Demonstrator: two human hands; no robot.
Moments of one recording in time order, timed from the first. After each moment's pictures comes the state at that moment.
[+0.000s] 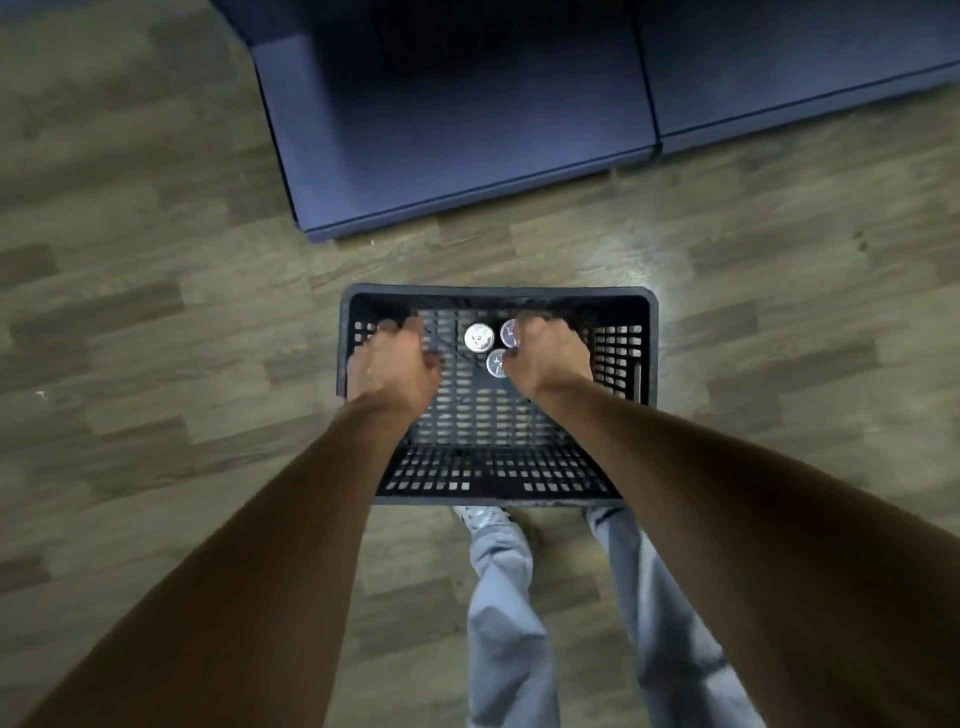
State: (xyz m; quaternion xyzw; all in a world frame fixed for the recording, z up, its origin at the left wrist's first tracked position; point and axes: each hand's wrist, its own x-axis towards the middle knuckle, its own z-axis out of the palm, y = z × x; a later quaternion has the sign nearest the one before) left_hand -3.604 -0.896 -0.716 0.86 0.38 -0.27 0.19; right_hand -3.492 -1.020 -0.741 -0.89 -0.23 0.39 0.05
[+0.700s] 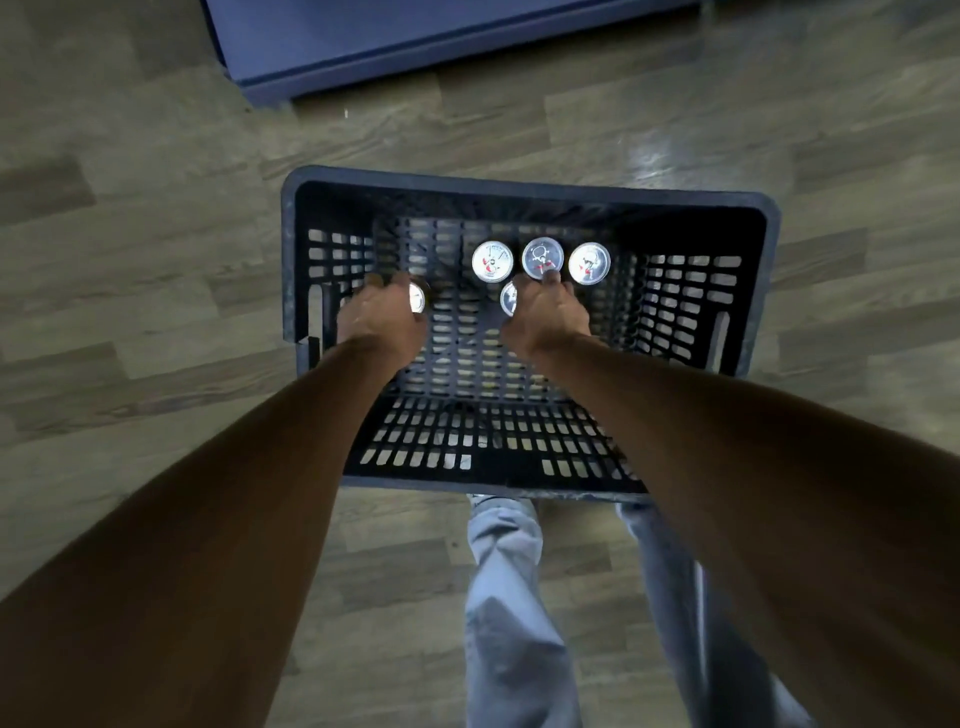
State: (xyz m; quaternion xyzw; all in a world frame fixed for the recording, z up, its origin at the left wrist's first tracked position) left_hand -3.632 -0.892 -0.924 0.82 0.40 -0.35 0.20; right_hand -3.518 -1.024 -0.950 -0.86 -0.25 0.44 -0.03
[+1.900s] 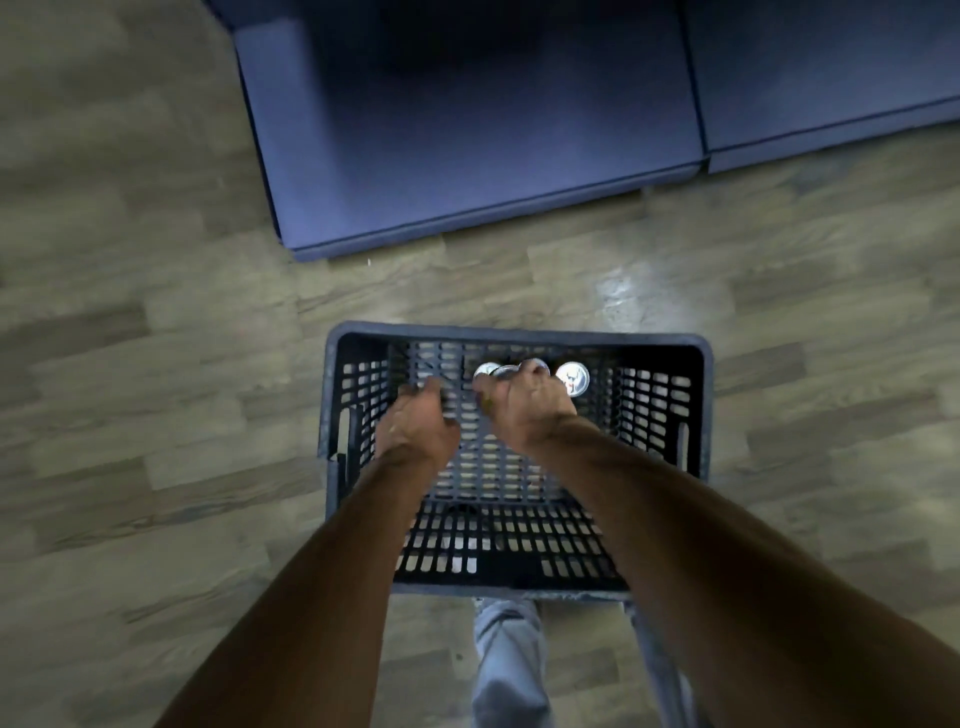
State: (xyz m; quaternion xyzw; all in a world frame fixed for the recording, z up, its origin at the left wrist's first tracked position) left_hand -3.608 -0.898 -0.881 0.79 0.43 -0.33 0.29; right_hand -3.507 -0.992 -0.910 -0.81 -0.42 0.39 -0.11
